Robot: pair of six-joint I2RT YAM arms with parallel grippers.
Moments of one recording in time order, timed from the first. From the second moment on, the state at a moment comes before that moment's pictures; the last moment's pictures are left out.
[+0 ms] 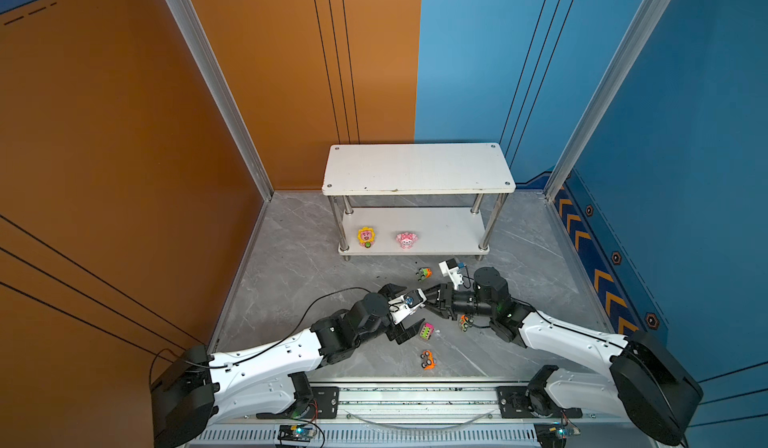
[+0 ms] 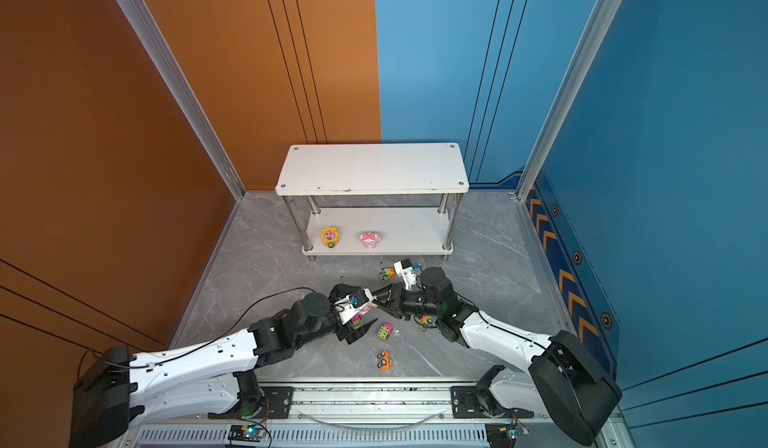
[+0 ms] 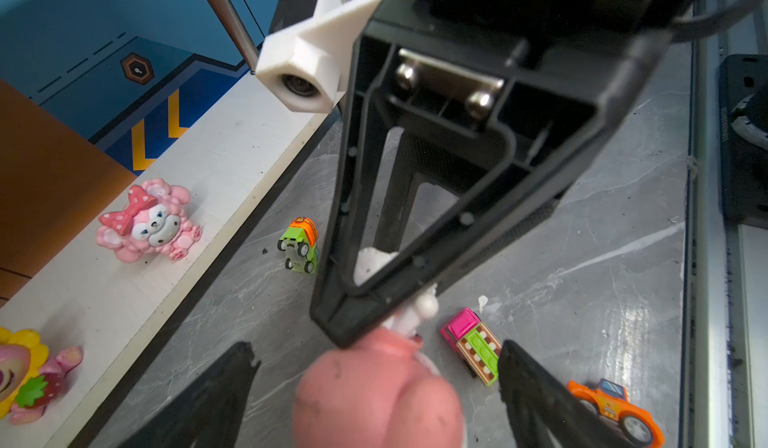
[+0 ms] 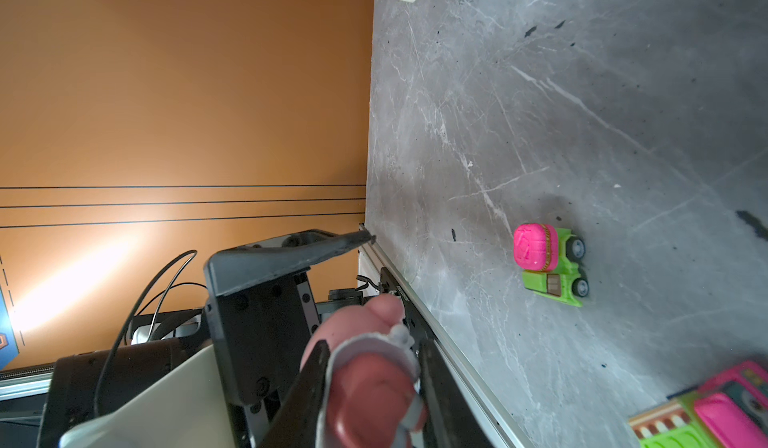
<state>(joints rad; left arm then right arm) -1.03 1.06 0.52 0.09 -0.12 0.22 0.68 1.22 0.47 0.43 -0.64 1.24</state>
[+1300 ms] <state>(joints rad) -1.15 1.34 0.87 -0.54 -0.30 0.13 0.62 0.91 0.63 -0.37 -0.21 0.71</state>
